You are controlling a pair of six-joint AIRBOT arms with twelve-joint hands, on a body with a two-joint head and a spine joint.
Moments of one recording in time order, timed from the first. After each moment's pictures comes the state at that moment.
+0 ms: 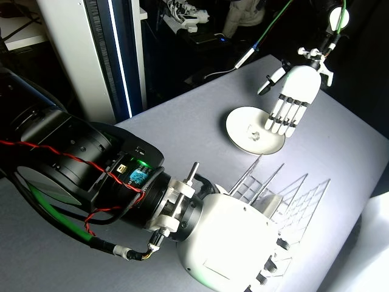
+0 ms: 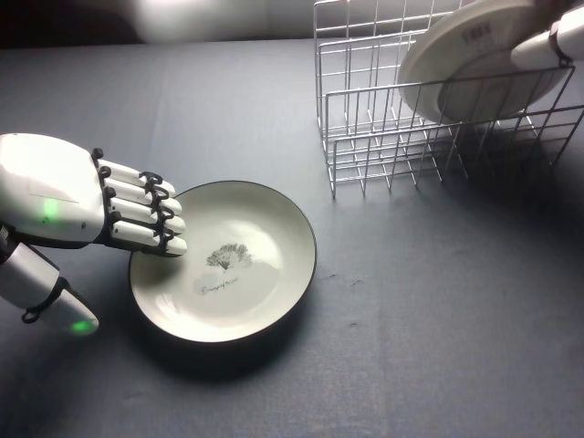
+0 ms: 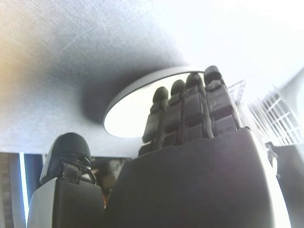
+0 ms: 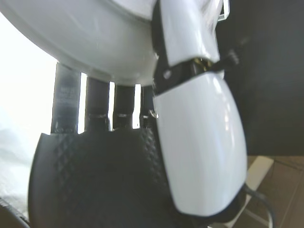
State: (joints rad) left arm 0.50 -1.01 1.53 1.73 -0.81 -0.20; right arm -0.28 -1.04 1.41 0.09 0.21 -0.39
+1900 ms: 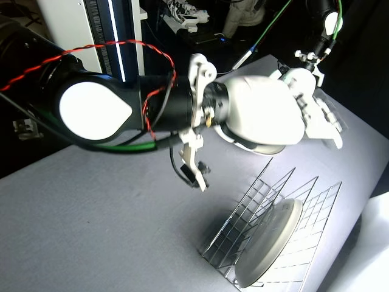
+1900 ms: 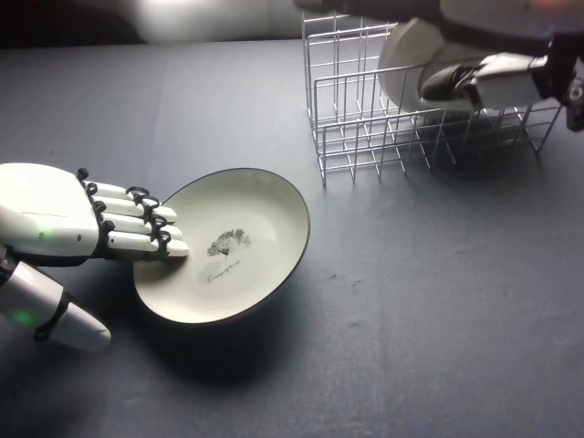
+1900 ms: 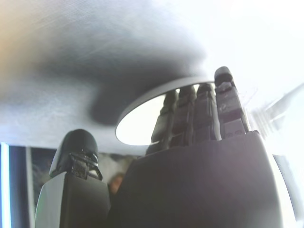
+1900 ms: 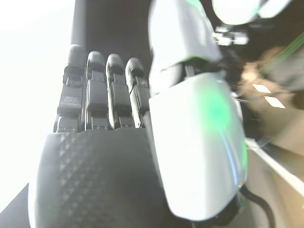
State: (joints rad) left arm 0.66 -1.03 1.55 1.56 -0.82 -0.27; right arm -0.24 -0.99 1.14 -0.69 0.63 -0.39
